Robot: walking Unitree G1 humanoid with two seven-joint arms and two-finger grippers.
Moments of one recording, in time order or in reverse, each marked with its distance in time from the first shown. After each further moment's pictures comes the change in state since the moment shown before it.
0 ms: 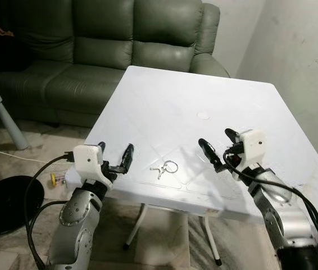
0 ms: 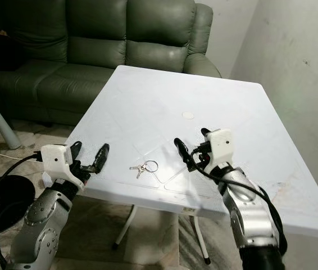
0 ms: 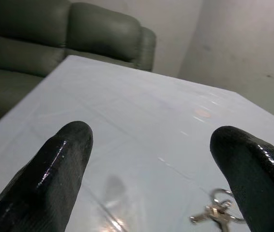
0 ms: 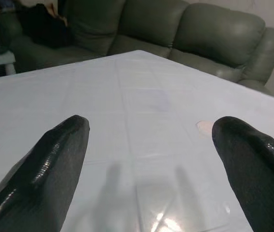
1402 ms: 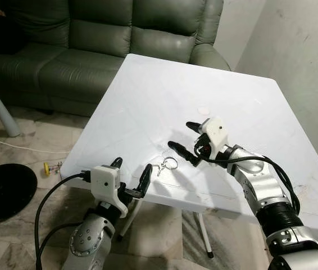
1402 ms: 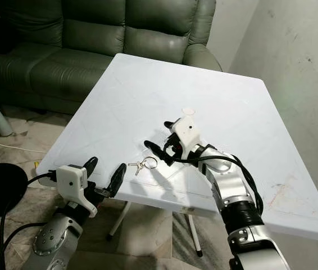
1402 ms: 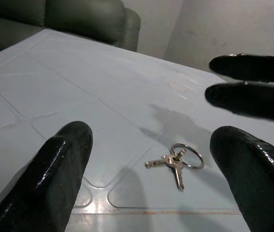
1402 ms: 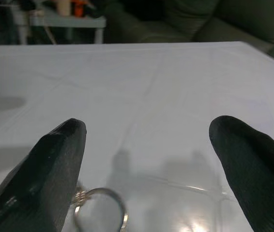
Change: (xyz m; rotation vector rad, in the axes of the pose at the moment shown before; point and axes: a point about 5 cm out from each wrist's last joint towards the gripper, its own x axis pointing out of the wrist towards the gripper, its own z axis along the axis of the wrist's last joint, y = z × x) left arm -0.031 -0.038 -0.015 0.004 0.027 -0.068; right arm 0.051 0.034 0.002 -0.108 0.051 0.453
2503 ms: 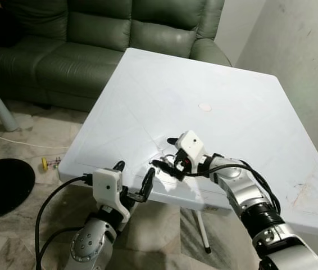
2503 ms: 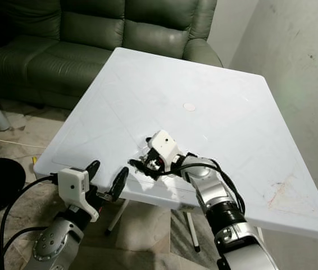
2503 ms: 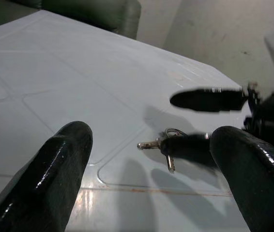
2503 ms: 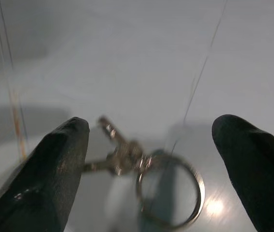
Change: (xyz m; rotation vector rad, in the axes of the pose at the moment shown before) left arm -0.009 -0.008 0.002 -0.026 0.014 0.007; right arm 0.020 0.031 -0.023 -0.018 0.120 0.091
